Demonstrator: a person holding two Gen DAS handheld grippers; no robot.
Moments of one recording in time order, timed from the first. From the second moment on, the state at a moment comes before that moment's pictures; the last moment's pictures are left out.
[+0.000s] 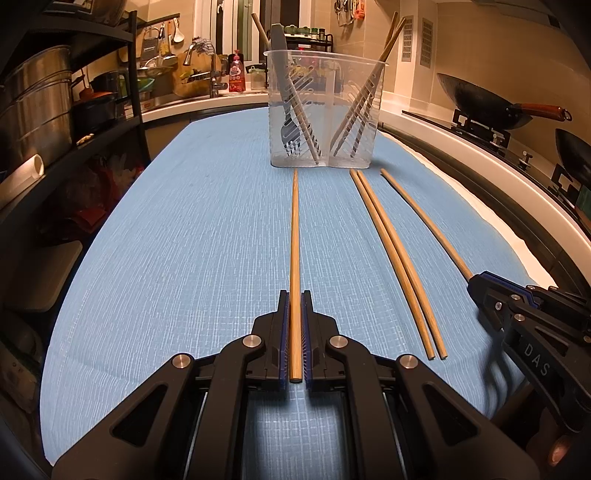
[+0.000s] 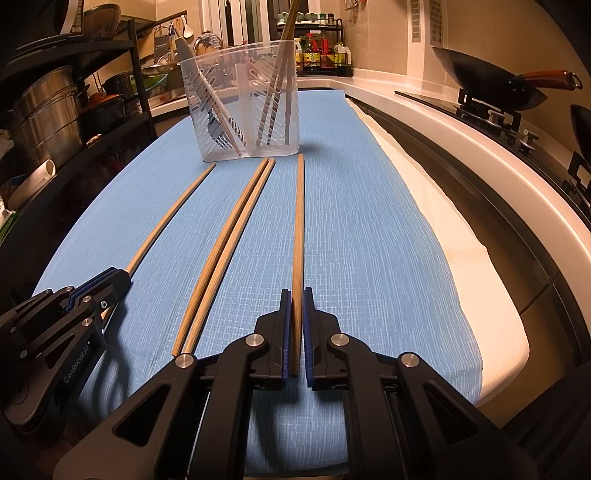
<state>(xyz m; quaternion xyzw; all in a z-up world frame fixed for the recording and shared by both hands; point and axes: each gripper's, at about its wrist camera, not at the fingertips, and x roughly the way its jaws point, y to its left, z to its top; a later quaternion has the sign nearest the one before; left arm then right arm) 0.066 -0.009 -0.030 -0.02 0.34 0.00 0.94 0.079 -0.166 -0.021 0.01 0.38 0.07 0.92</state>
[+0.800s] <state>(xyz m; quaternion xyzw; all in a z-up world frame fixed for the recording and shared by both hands) 0.041 -0.004 0.002 -0.01 0.30 0.00 0.95 0.061 -0.176 0.011 0.01 0.32 0.07 0.95</state>
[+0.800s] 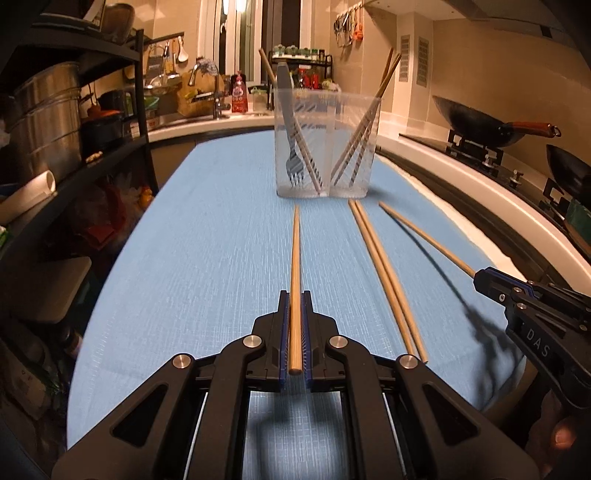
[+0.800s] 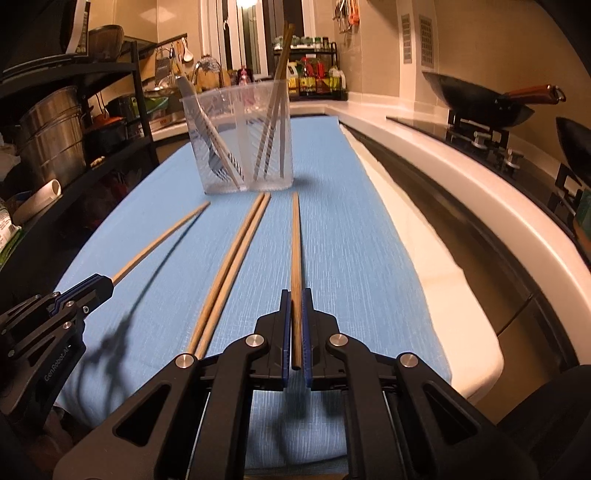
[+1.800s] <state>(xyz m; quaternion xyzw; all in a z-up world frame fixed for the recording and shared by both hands) 0.034 0.020 0.145 -0.05 0.17 -0.03 0.98 0.052 -0.176 0.155 -0.01 0.19 0.10 0.98</state>
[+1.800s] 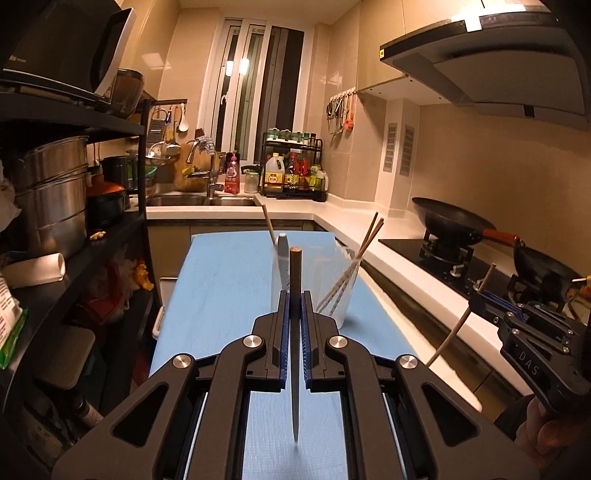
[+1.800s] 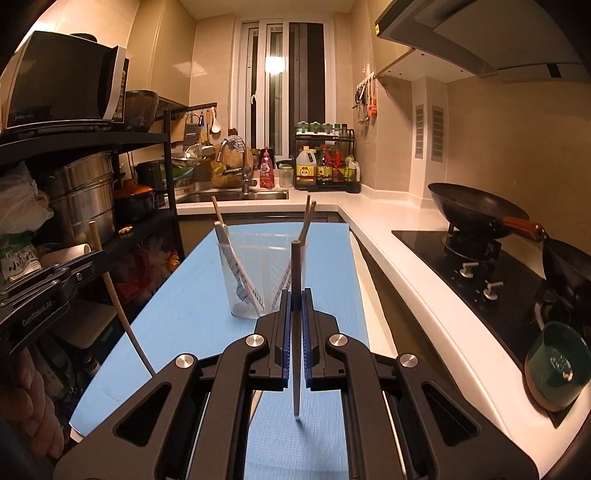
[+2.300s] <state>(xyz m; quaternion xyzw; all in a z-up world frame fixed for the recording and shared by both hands) 0.098 0.039 0.176 -0.08 0.22 -0.06 0.97 0.105 -0.164 0.195 -0.01 0.19 0.14 0.97</state>
